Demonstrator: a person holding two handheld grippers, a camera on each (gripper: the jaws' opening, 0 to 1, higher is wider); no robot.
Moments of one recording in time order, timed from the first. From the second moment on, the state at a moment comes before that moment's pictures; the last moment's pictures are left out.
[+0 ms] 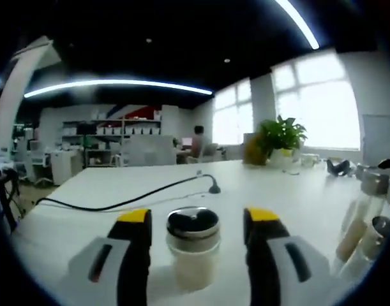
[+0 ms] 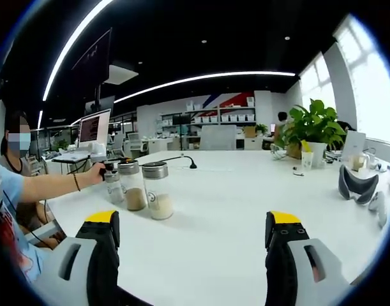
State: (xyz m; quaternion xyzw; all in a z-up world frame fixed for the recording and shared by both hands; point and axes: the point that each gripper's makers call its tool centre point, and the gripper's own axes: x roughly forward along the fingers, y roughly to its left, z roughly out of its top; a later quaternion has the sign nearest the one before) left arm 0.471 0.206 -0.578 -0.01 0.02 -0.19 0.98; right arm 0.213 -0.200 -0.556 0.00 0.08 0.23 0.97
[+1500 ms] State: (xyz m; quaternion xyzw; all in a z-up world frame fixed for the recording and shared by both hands) left arm 0.427 0.222 -0.560 0.00 -0.01 -0.18 0.98; right arm 0.214 -0.214 -0.558 0.00 0.09 0.21 0.97
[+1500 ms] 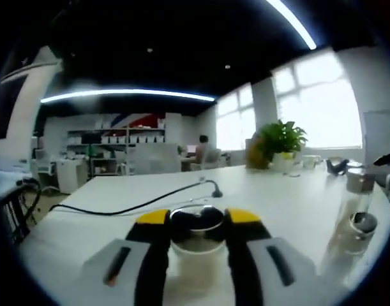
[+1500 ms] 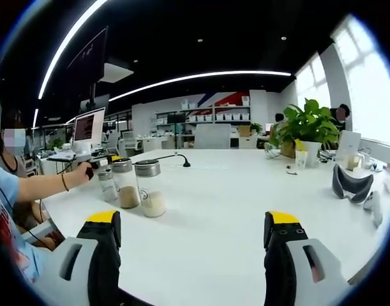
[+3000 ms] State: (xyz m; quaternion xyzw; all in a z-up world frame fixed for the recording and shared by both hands) left arm 0.312 0.189 -0.576 -0.03 0.01 -0.27 0.96; right arm 0.213 -0.213 -0.555 0.00 0.08 0.21 0.97
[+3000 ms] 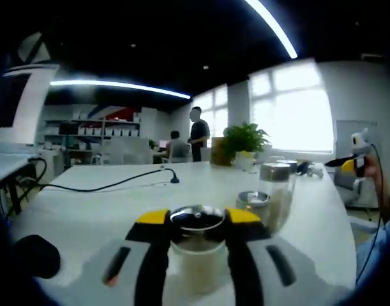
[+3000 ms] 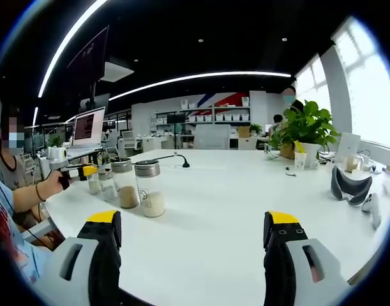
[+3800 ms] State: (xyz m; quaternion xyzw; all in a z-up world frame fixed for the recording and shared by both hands) left arm 0.307 0.182 -0.579 -0.01 0.00 -0.26 0.96; right arm 0.214 -0.214 -0.557 0.00 0.09 0.21 0.97
